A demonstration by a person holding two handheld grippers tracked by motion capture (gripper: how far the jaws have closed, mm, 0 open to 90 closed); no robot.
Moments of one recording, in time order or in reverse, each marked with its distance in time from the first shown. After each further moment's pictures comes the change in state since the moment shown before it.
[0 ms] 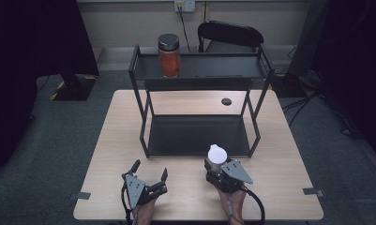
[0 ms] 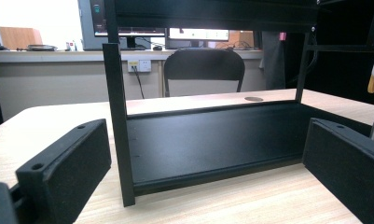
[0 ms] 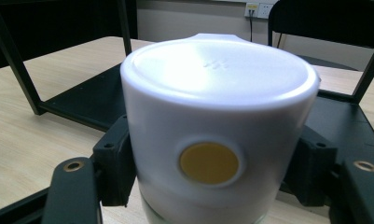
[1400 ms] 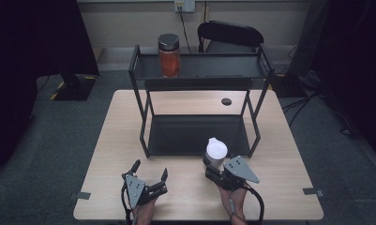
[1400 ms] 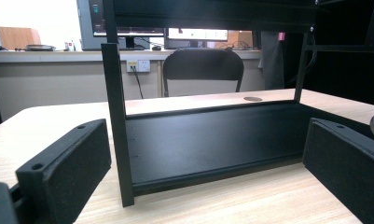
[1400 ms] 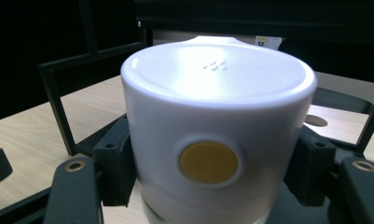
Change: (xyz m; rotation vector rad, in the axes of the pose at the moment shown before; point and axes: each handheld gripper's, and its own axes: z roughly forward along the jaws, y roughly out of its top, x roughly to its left) left arm 0.001 0.000 0.000 0.000 -0.005 0.001; right arm -0.002 0.028 -0.018 -0.108 0.054 -0.005
